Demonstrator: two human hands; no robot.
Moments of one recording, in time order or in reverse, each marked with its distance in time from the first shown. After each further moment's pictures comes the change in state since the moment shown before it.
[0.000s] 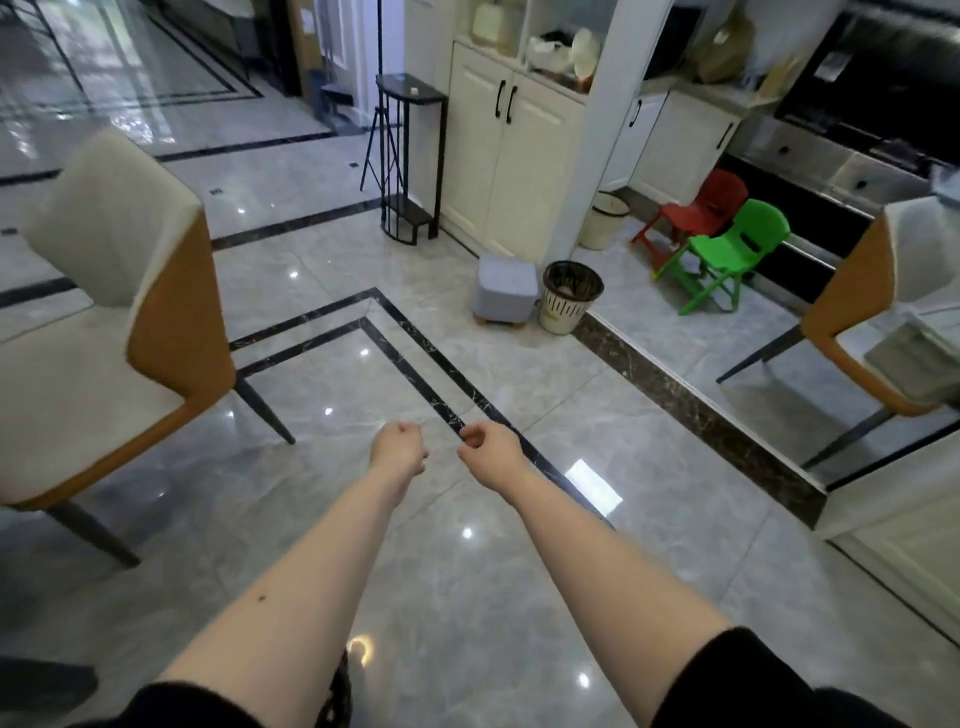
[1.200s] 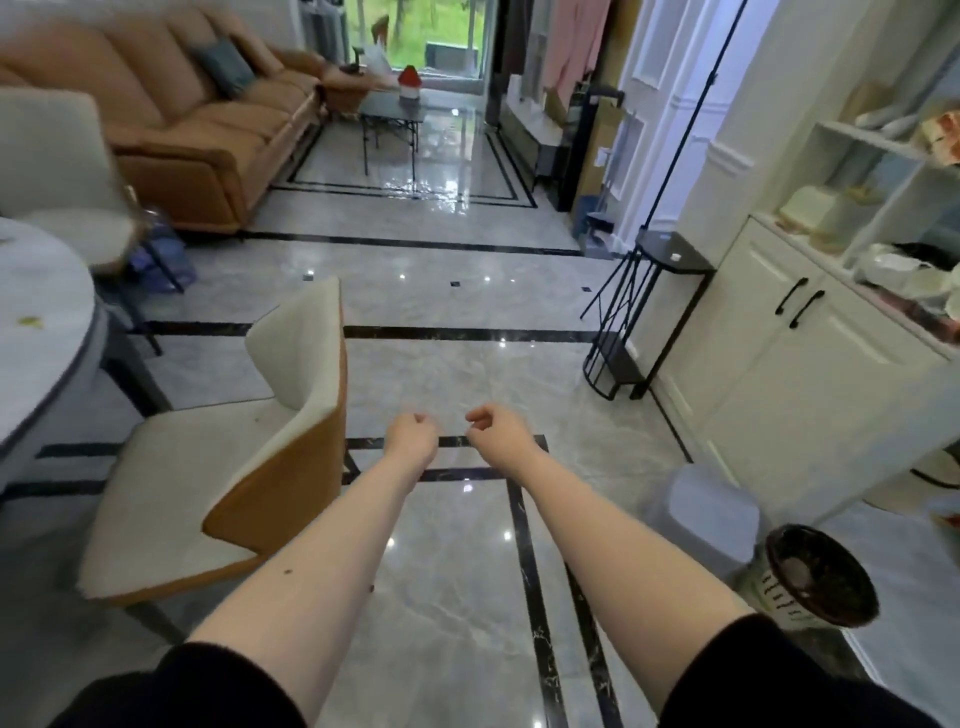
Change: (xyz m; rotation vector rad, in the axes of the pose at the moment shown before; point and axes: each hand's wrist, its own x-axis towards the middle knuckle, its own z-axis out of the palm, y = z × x) left_hand 0.358 0.324 -0.085 -0.093 0.549 0.015; right_hand 0.448 -0.348 0.007 -0.166 -0.453 -0.459
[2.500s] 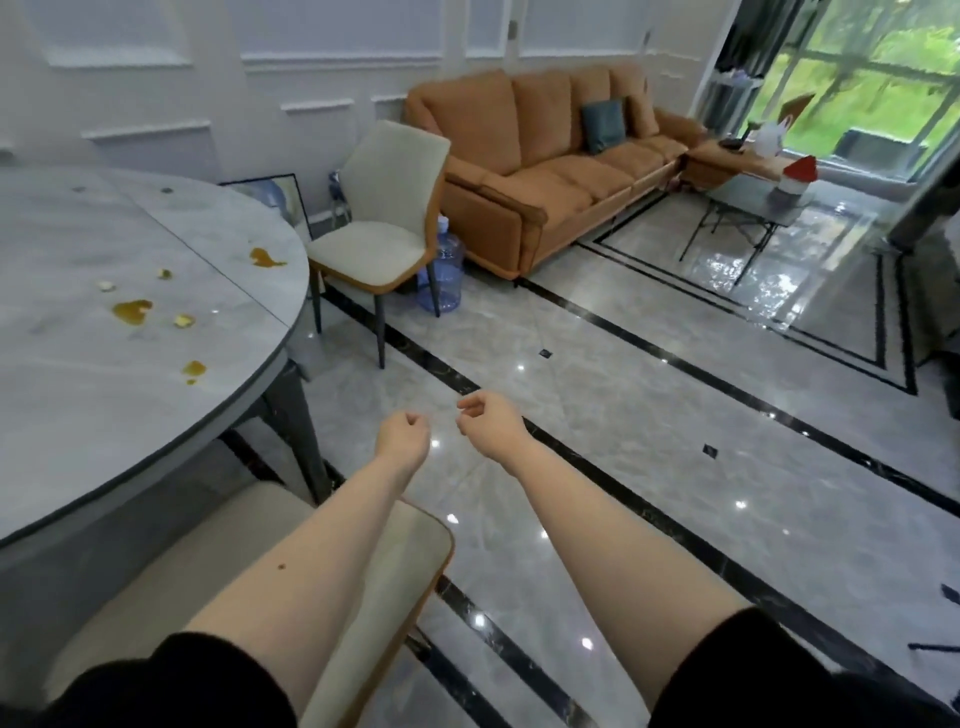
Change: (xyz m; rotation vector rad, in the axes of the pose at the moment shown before) left_hand 0.504 0.174 -0.177 -0.274 0.709 -0.195; right_hand 0.574 -0.302 0.140 -0.148 -0.608 -0.478
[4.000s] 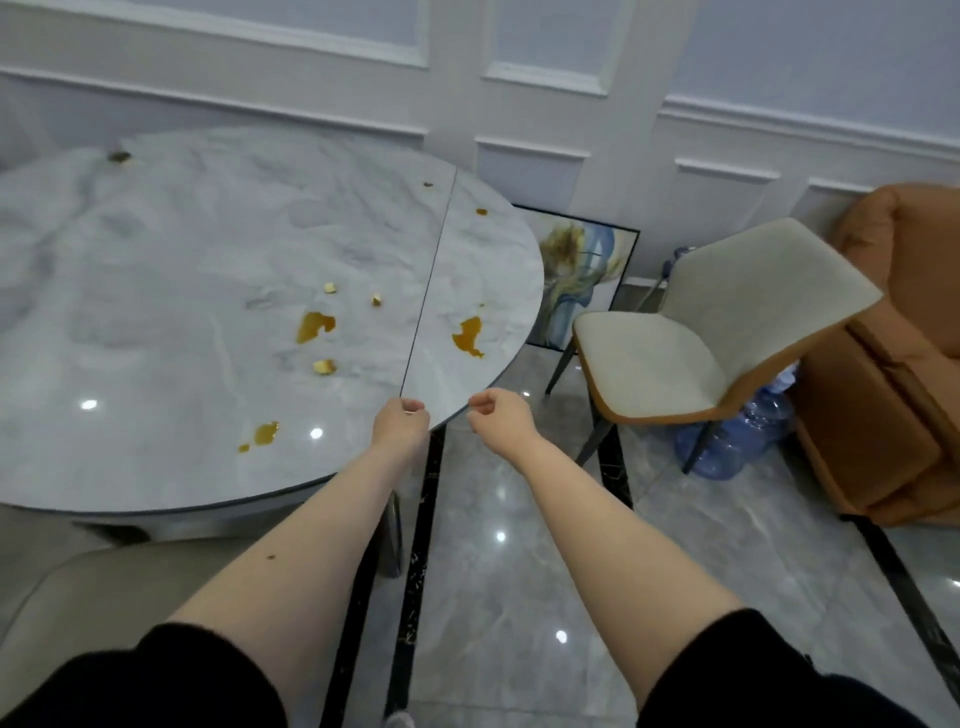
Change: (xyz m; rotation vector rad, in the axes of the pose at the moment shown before) left_hand 0.413 0.121 -0.092 -0.429 0.829 -0.335; right_hand 0.508 -0.187 0.112 -0.219 -0.709 -0.447
